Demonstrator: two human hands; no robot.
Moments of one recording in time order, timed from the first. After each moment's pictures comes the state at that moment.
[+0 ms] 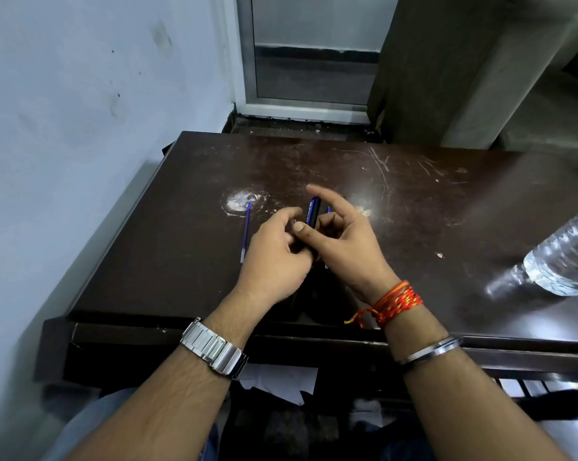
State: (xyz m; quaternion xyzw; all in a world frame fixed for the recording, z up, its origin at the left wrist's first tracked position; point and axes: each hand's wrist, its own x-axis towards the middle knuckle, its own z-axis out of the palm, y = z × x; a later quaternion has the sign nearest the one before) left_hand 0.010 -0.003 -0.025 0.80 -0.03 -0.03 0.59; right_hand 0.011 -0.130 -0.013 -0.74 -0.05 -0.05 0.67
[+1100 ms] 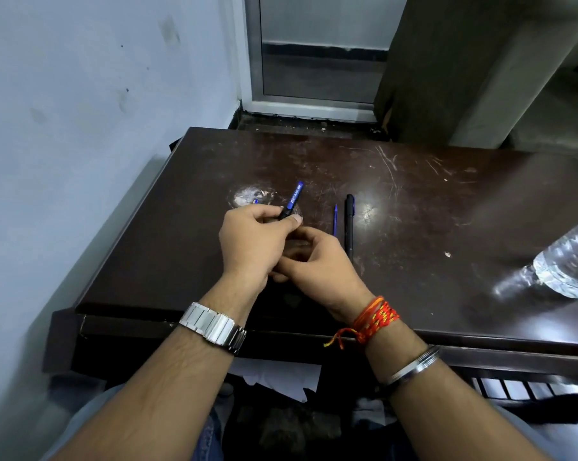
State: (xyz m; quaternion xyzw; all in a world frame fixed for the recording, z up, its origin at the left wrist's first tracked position) left_hand 0.029 0.013 -0.017 0.76 0.16 0.08 0.63; right_hand 0.005 -0.090 -0.050 -0.72 -0.01 0.07 0.69
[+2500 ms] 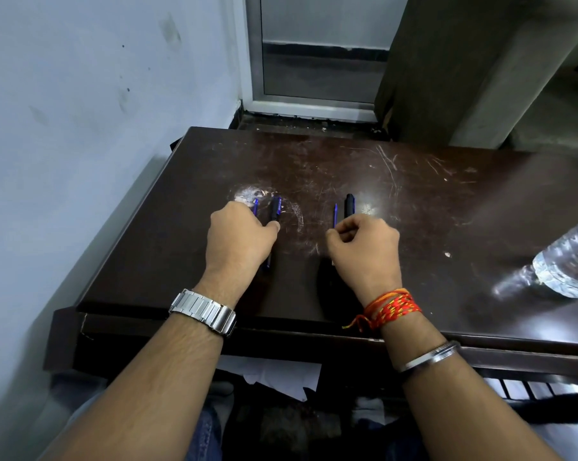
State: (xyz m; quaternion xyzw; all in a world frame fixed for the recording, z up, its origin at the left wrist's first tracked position) left_hand 0.040 0.034 -0.014 0.92 0.14 0.07 0.37; right_hand 0.007 -0.130 -0.020 -0.89 0.13 -0.17 0.40
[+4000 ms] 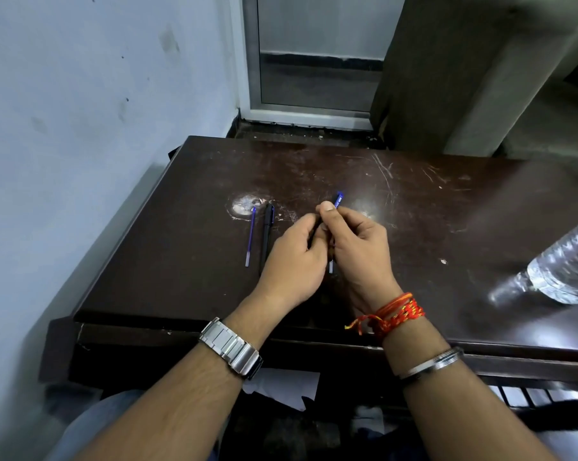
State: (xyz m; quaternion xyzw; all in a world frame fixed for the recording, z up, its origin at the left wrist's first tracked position) left_hand 0.011 -0.018 -0.022 0.81 -0.09 0.01 0.57; right_hand 0.014 -0.119 -0.020 -0.64 0.06 -0.11 0.75
